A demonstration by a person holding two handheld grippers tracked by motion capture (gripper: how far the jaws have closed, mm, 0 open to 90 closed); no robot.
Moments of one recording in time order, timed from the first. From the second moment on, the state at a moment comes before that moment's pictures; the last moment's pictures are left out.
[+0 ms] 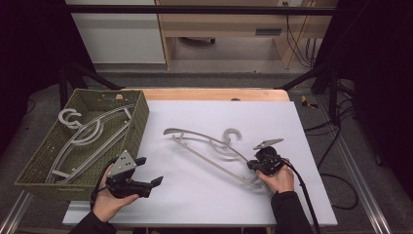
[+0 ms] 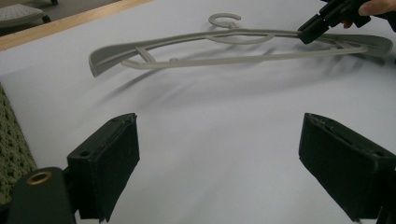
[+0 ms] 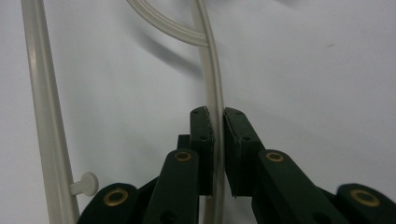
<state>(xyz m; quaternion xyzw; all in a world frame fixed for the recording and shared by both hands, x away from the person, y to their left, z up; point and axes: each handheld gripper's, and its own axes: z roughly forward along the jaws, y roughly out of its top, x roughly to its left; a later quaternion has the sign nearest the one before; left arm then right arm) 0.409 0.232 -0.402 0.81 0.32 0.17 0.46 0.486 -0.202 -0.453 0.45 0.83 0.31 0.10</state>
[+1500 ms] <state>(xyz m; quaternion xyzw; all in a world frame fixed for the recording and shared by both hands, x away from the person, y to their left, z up) 0.408 0.232 -0.386 0.81 0.32 0.18 0.47 0.455 -0.207 -0.402 0.36 0.83 0.40 0.12</state>
